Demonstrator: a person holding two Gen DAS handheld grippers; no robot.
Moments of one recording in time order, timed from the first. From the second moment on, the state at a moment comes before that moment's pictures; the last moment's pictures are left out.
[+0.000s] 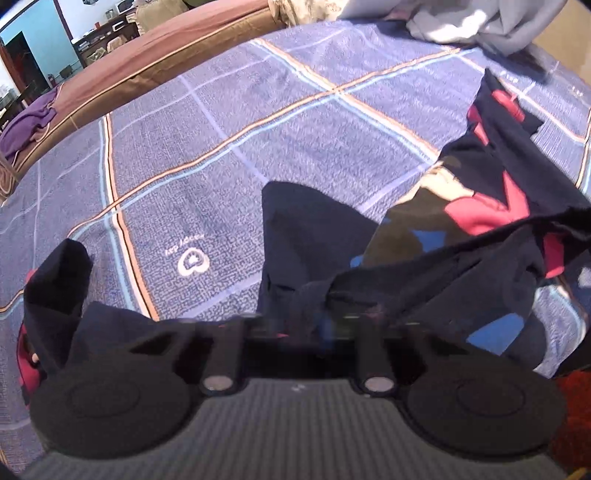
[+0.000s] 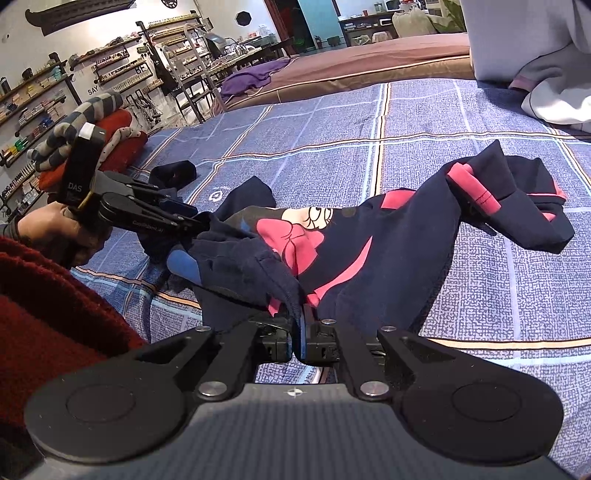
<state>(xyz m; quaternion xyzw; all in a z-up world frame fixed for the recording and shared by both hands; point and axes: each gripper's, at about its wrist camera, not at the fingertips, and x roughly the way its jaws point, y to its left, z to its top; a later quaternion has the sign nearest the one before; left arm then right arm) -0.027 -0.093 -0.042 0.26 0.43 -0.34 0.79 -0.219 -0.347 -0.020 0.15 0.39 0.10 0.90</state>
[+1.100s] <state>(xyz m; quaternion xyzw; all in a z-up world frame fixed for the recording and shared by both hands) 0.334 -0.205 0.023 0.22 0.32 -0.15 0.91 0.210 -0.418 -0.005 -0.06 0.31 -0.08 0.94</state>
